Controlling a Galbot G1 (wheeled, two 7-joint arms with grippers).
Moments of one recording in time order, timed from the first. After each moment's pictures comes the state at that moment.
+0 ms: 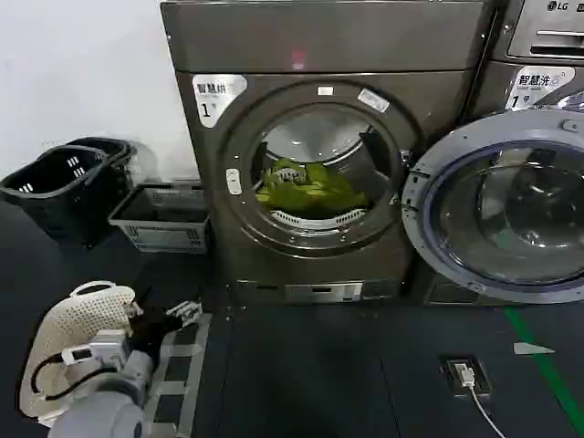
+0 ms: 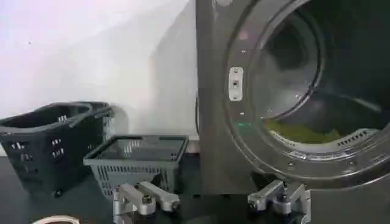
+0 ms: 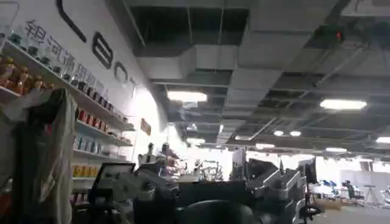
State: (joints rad) left arm 1.31 -1.49 -0.63 -2.33 -0.05 0.74 0.04; right arm -1.78 0.93 2.61 1.43 0.46 -0.27 -0.19
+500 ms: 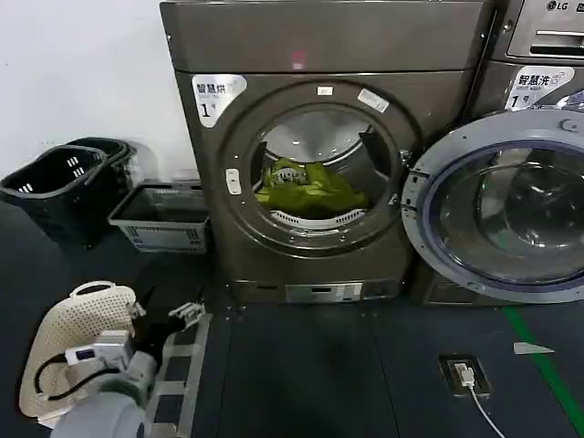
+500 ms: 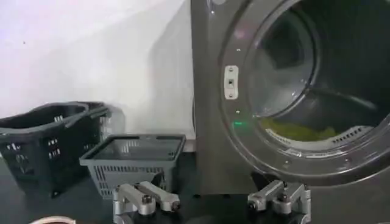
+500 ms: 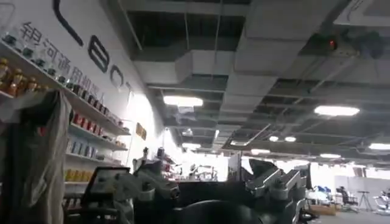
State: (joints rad) left arm 1.31 -1.49 -0.61 -2.33 -0.03 0.74 0.04; right arm -1.78 0.93 2.60 1.41 0.47 -0.21 -0.15
